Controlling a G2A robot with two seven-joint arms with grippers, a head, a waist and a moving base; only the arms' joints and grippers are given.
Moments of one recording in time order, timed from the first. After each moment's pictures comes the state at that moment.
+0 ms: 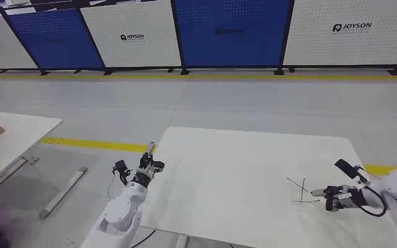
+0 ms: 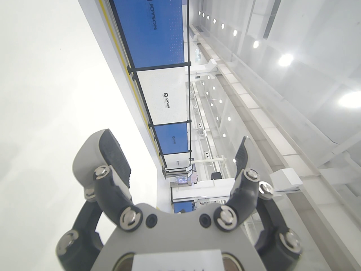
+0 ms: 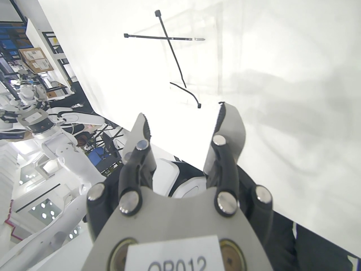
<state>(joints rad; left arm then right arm) 1.73 -1.15 -1.60 -1.80 -0.42 0.00 0.00 -0.95 -0.83 1.15 -1.29 -0.16 0.34 1.39</state>
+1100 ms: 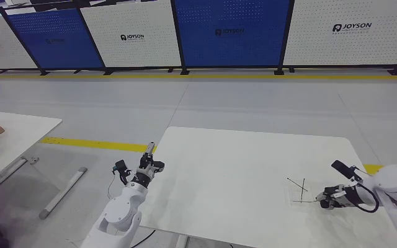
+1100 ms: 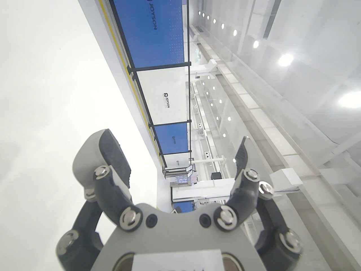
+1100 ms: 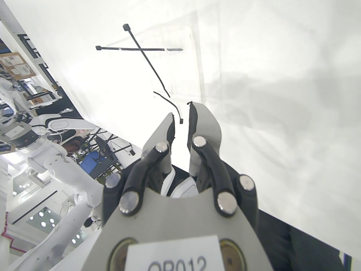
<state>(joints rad) 1.73 -1.15 -1.60 -1.80 -0.42 0.00 0.00 -0.87 -0.85 1.05 -1.19 -0.19 0.34 1.39</state>
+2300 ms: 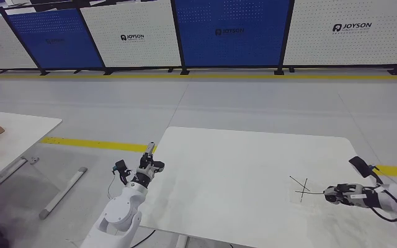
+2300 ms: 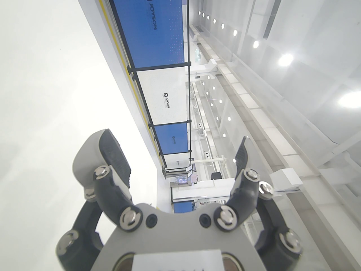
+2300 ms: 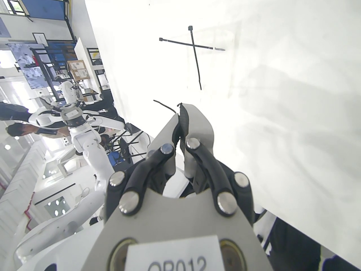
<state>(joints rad) 1.73 -1.15 -1.60 -1.80 -0.42 0.00 0.00 -1.08 -0.79 1.31 -1.38 -0.02 0.30 1.31</state>
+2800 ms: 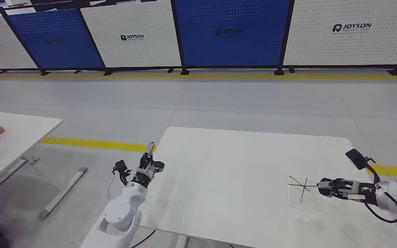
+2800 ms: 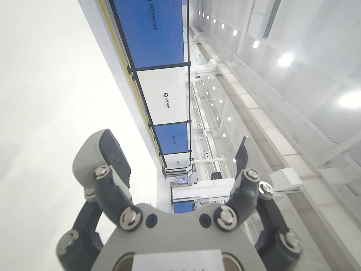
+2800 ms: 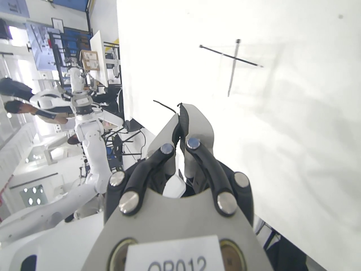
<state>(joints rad) 1.73 -1.15 -1.60 -1.80 -0.42 0.00 0.00 -1.14 -0.79 1.35 -1.53 0.04 0.17 1.23</state>
